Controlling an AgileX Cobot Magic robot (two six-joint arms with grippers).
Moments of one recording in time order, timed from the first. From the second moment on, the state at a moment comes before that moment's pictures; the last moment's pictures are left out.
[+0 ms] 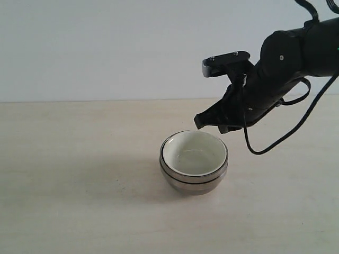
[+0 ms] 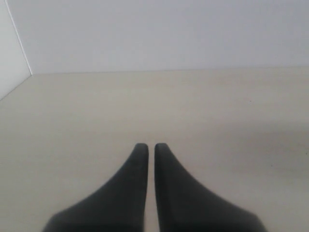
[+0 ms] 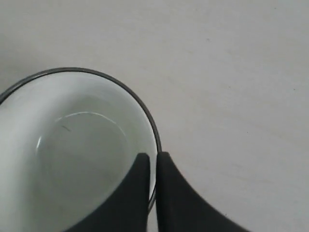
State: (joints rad) left arm 0.11 0.00 0.00 -0.02 0.28 0.09; right arm 0.45 1.78 -1.25 0.02 0.55 -0.01
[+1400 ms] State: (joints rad) left arm 0.11 0.00 0.00 -0.02 0.28 0.09; right arm 0.54 1.89 -1.25 0.05 0.20 -0.02
